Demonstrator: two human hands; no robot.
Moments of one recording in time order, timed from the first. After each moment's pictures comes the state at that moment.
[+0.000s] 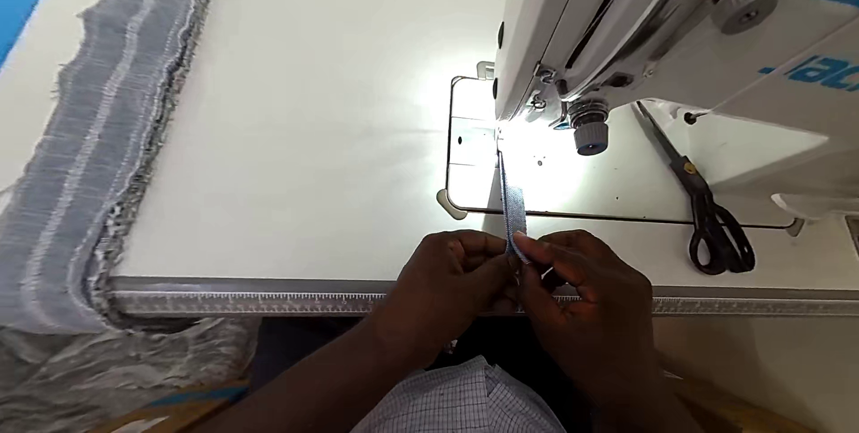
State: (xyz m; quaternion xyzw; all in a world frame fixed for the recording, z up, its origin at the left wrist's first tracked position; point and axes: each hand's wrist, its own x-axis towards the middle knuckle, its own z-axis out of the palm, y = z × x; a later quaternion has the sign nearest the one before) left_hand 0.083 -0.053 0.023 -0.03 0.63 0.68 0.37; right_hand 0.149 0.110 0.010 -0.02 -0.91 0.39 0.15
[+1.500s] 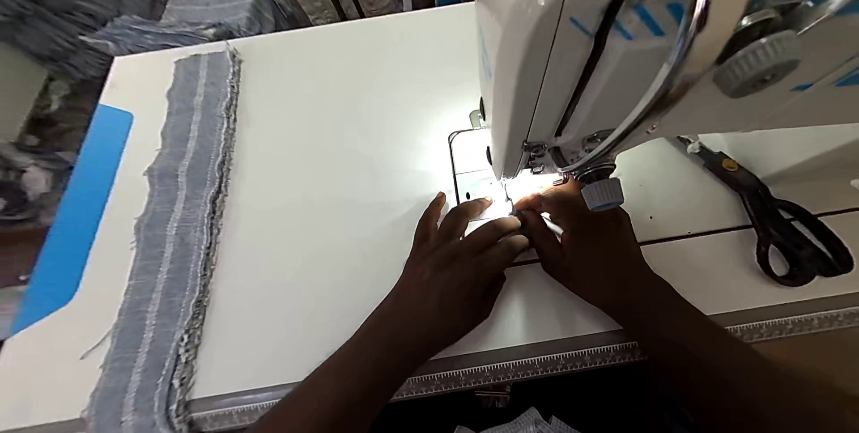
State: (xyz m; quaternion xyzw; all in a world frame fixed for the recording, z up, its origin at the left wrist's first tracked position) left_hand -0.011 -0.070 -0.017 0.51 0.84 0.17 -0.04; right_hand 0.040 0.138 -0.032 0.03 -0.96 0.21 0.20
